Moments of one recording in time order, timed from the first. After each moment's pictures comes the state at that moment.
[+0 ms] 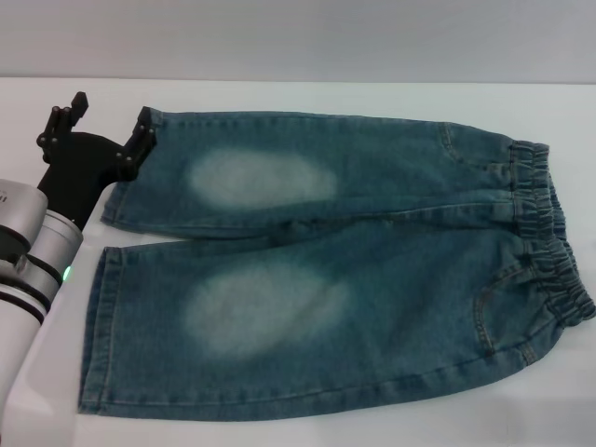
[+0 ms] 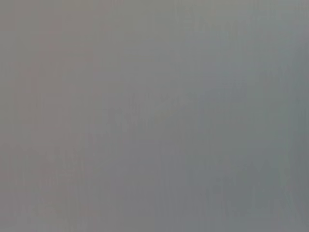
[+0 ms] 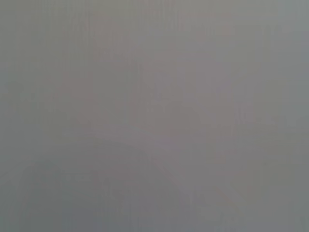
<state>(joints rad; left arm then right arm) -0.42 -2.08 -0.89 -0.34 2.36 1.03 0.07 0.17 2.08 1.10 0.16 -2.60 -1.56 0.21</state>
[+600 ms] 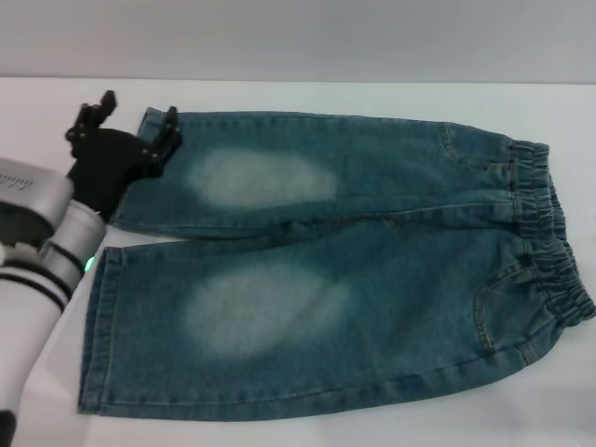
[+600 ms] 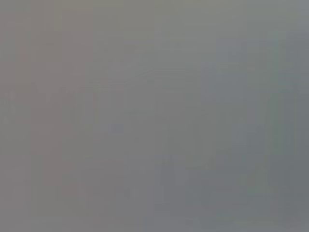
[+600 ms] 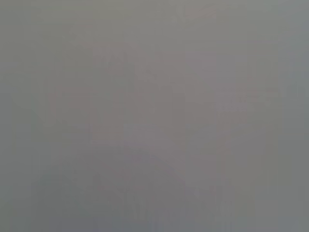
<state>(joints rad) -0.43 -2.06 -0.88 -0.43 2.36 0.93 0.08 0.19 2.06 1.09 0.18 -2.61 -1.53 0.39</state>
